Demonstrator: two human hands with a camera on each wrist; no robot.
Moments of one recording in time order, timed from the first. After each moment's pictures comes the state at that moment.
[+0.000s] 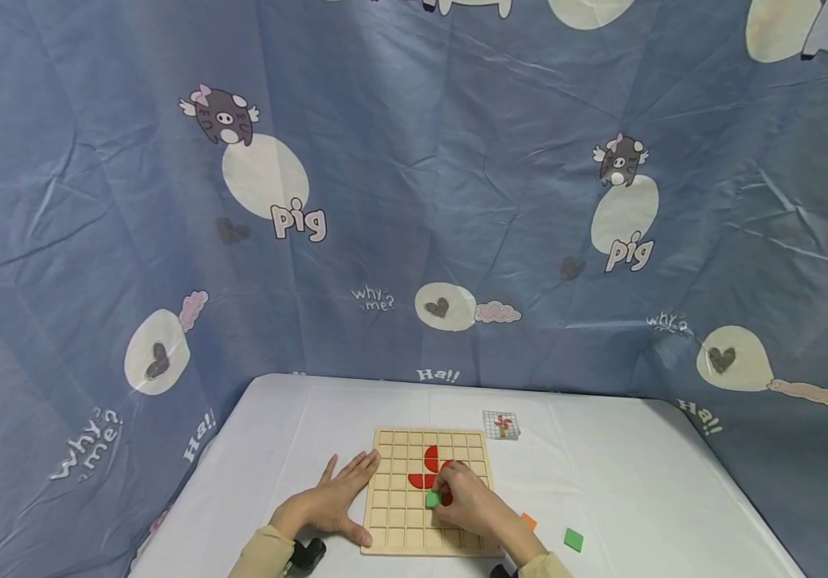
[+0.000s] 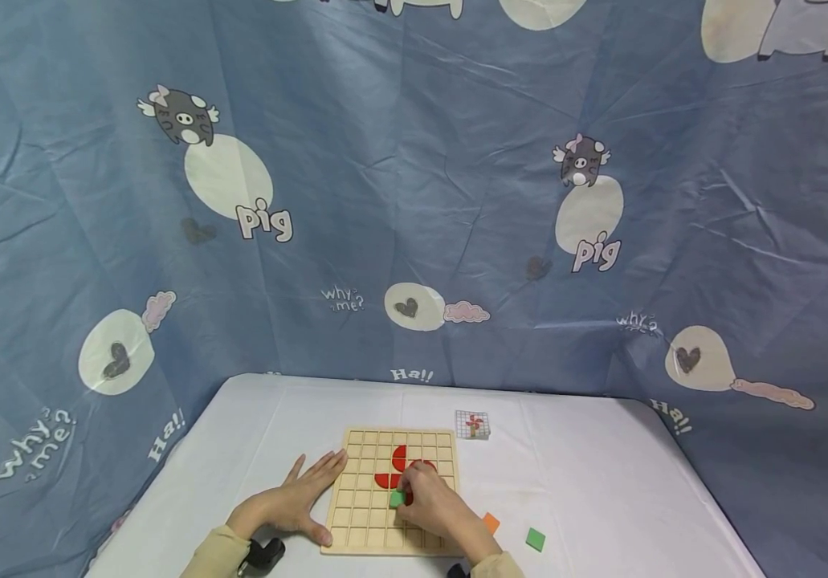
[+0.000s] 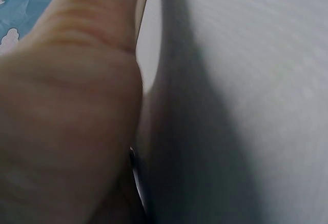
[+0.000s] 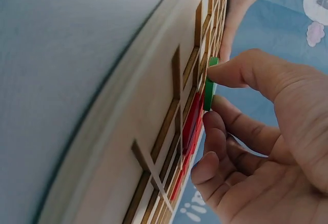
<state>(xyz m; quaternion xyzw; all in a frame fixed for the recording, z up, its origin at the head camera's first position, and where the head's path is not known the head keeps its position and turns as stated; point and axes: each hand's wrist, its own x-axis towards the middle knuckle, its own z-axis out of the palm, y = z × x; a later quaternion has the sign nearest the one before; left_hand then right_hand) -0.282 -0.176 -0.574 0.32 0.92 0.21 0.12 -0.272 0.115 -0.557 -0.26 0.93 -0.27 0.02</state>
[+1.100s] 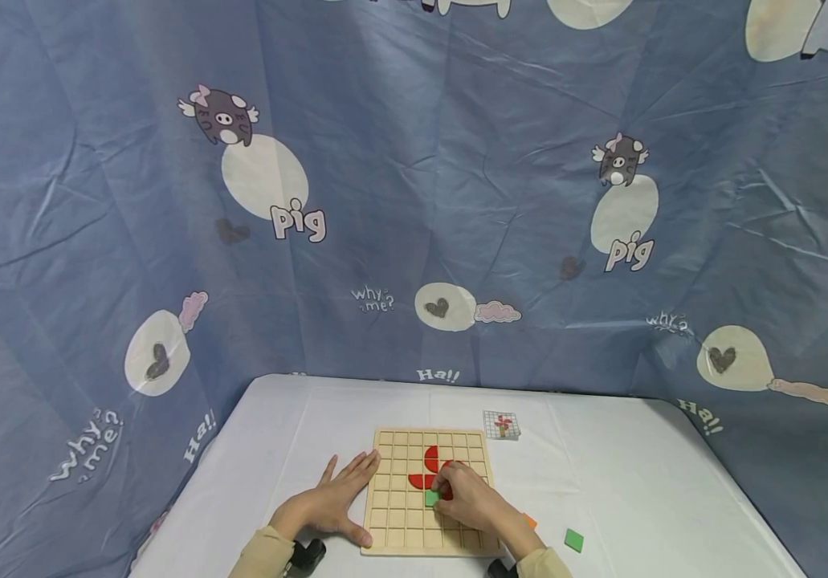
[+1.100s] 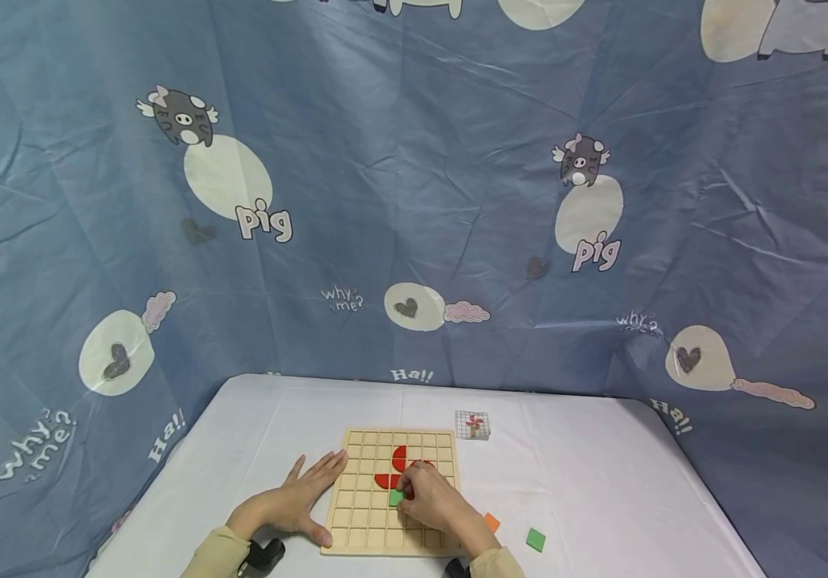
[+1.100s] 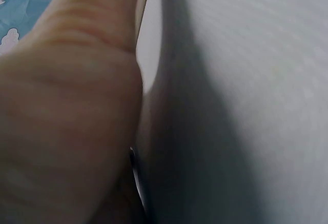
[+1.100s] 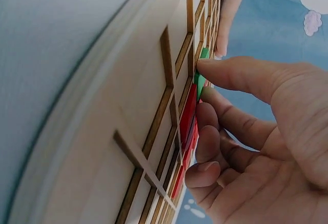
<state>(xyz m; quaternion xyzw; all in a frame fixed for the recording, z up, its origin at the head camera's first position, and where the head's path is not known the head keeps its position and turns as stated) -0.282 -0.176 -0.575 0.32 0.92 0.21 0.11 -0.278 0.117 -0.560 -0.26 0.92 -0.28 0.03</state>
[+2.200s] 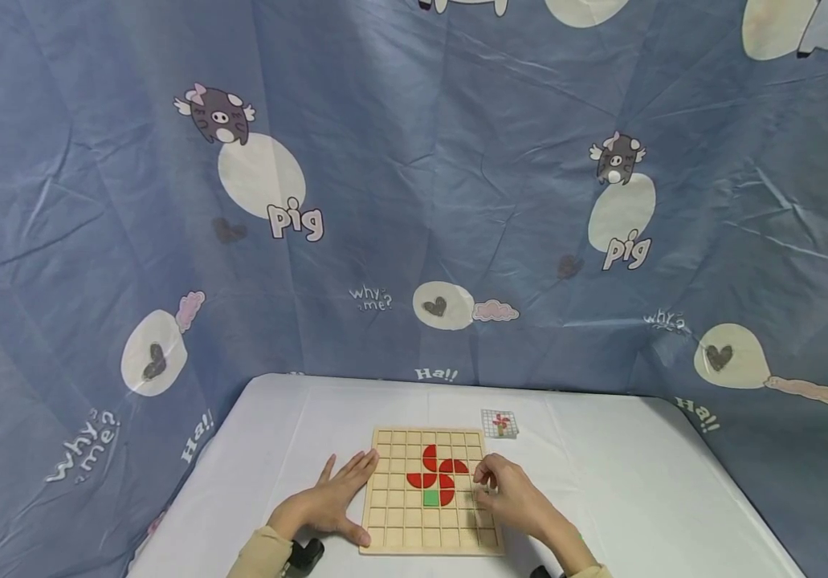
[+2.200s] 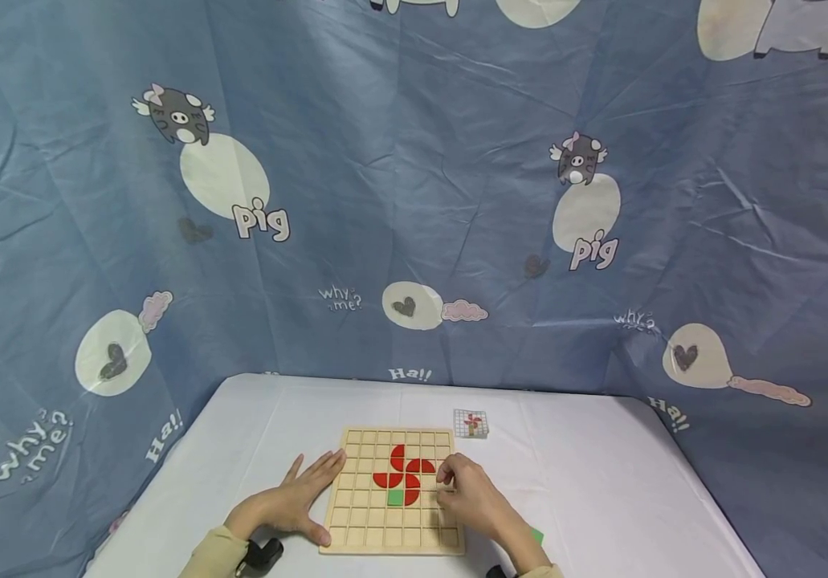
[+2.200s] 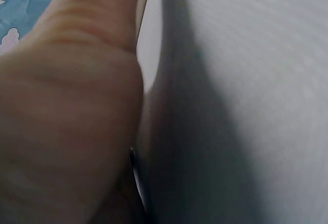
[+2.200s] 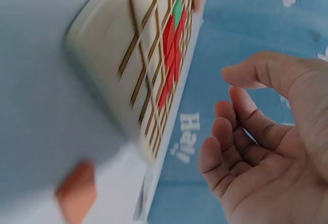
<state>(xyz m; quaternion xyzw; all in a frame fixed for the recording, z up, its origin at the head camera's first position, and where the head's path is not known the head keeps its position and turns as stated) -0.282 -0.177 -0.576 0.32 0.92 0.20 0.12 -0.258 0.176 -0.534 -0.20 0.93 -0.32 -0.01</state>
